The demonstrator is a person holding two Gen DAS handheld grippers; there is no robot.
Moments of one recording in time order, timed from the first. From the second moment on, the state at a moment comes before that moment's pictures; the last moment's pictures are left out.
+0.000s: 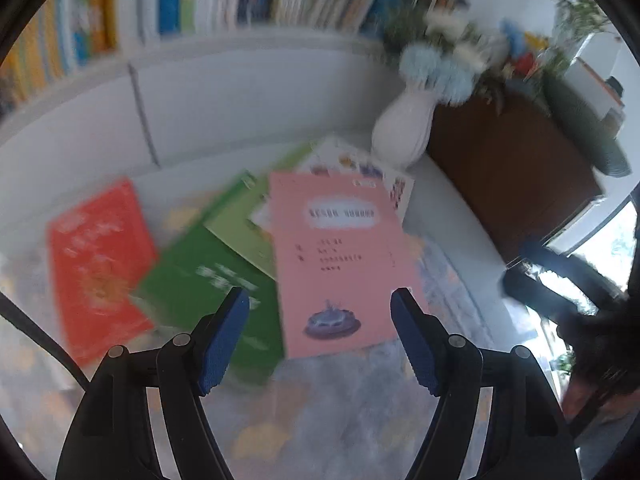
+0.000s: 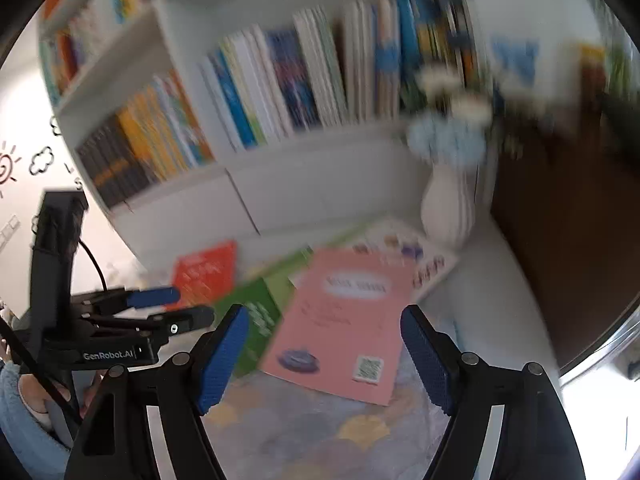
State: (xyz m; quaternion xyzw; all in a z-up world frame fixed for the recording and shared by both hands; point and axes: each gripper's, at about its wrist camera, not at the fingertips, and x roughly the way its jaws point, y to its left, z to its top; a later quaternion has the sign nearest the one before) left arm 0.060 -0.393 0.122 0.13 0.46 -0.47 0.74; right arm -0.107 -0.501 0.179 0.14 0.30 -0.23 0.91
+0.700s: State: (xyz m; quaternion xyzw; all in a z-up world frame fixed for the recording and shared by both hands) left arm 0.075 -0.431 0.033 0.13 0.50 -0.45 0.73; right arm -0.078 -0.563 0.035 0.24 0.38 -0.18 0.87
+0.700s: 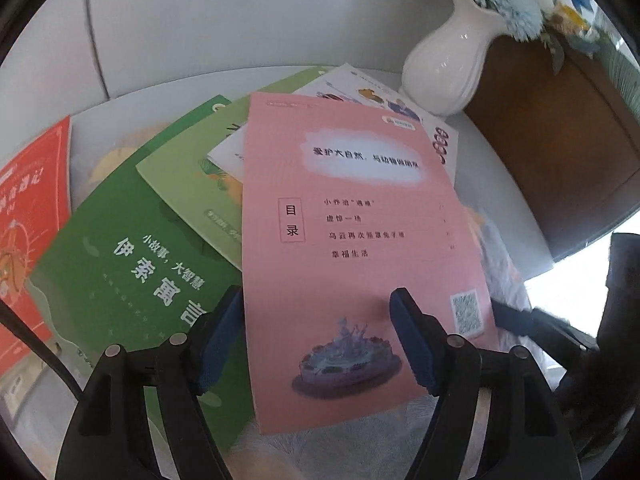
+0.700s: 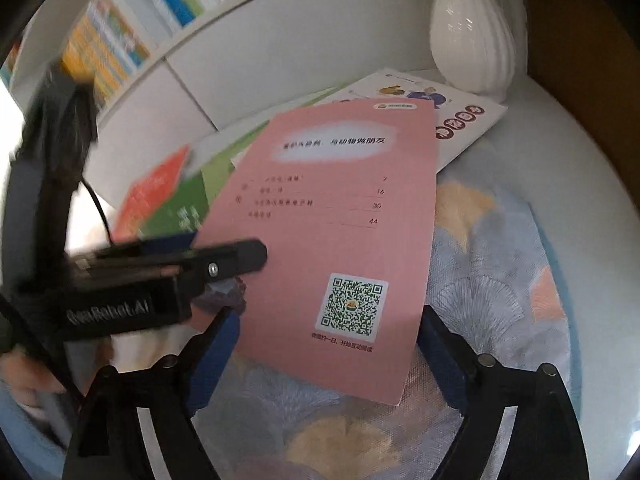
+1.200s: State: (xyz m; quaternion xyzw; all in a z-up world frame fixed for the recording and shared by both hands) left arm 0.072 -0.430 0.033 0.12 0.50 -0.45 0.73; right arm -0.084 -0.584 0.031 0.35 0.34 -0.10 0.87
